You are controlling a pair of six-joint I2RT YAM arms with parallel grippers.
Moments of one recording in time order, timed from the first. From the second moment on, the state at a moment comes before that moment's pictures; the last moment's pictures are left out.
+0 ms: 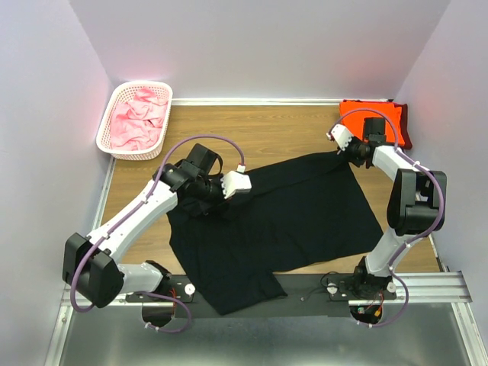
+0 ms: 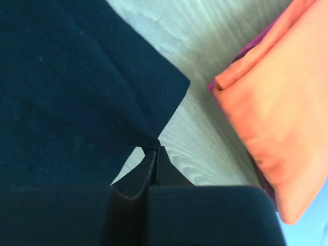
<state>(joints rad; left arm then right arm) -0.57 1.27 1.08 -0.87 0.45 0.66 -0.08 1.79 1.18 -0.29 -0.22 -1.03</state>
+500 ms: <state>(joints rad) -0.52 1.26 1.09 -0.93 0.49 0.71 -0.08 1.78 1.18 -0.37 -0.19 -1.04</state>
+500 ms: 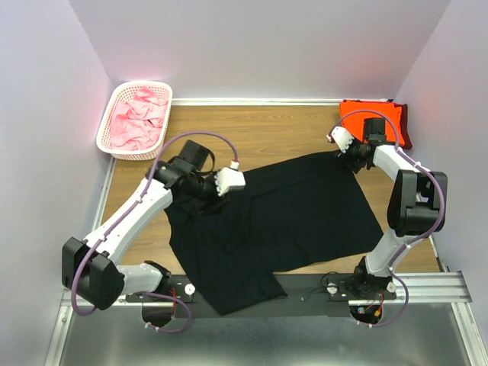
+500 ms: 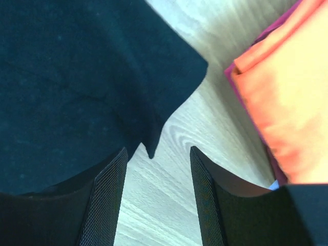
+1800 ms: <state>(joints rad) -0.09 2.00 1.49 -0.70 0.20 0.66 0.00 1.96 1.38 -0.60 -0.23 -0.80</state>
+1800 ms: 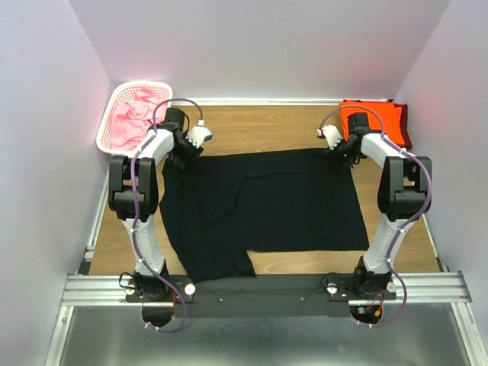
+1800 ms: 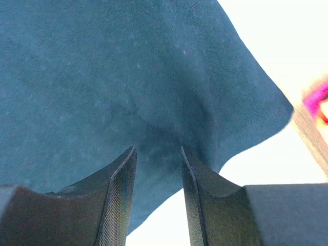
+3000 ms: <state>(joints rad) 0.07 1.81 1.26 -0.76 0.45 0.47 -0.02 1.97 1.43 -0.64 -0.04 -0.98</state>
